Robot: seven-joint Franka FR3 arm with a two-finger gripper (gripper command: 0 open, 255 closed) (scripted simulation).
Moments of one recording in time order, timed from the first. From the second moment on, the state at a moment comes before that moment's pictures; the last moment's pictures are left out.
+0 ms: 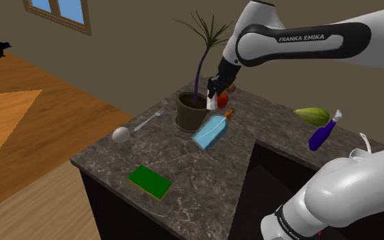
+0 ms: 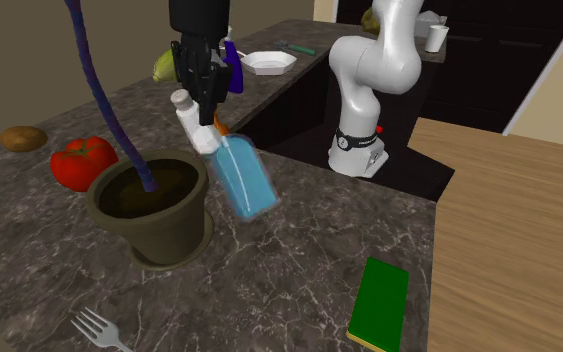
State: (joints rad) arm -0.02 -0.38 0.07 -2.29 0.00 2.13 0.02
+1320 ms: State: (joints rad) arm -0.18 0.00 -0.22 -1.90 0.08 2.10 -0.46
